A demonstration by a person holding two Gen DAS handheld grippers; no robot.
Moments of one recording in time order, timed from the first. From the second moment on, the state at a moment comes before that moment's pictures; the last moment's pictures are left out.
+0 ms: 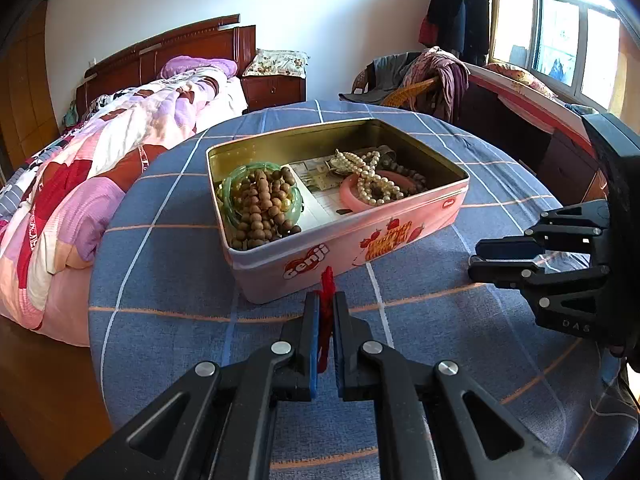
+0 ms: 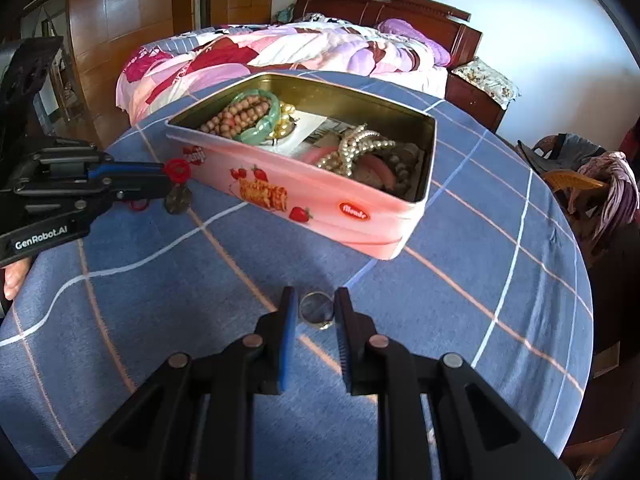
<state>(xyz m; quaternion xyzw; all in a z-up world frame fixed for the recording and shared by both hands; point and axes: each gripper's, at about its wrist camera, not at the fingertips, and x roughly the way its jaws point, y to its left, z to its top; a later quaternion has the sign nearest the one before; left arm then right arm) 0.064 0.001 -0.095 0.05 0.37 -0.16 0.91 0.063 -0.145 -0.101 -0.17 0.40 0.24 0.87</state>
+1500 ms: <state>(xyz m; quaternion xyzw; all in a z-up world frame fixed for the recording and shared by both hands) 0.132 -0.017 -0.015 0.12 0.29 -0.13 0.94 0.125 -0.118 -0.035 -0.14 0.33 0.21 0.91</state>
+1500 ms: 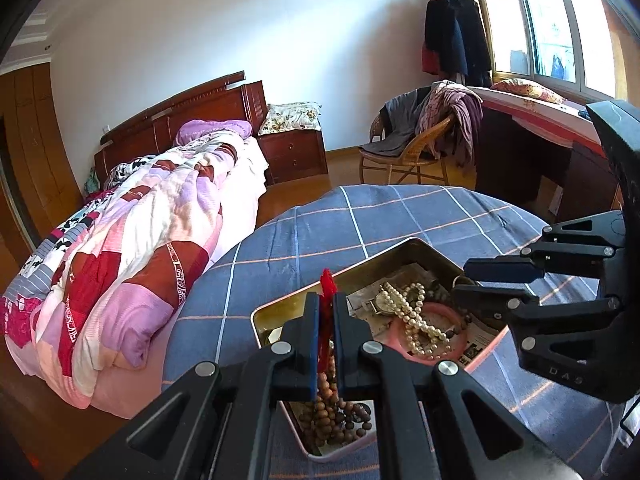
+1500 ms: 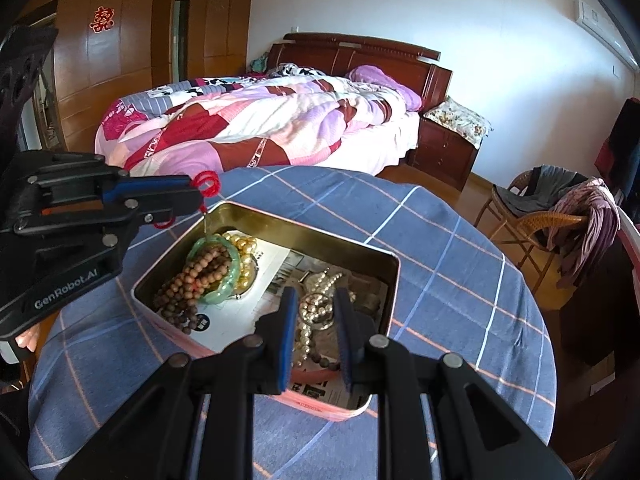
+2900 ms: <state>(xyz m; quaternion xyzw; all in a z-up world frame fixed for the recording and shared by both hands) 0.166 -0.020 -0.048 0.14 0.32 -0.11 0.93 0.152 -0.102 -0.059 -0.15 0.34 0.16 0.91</state>
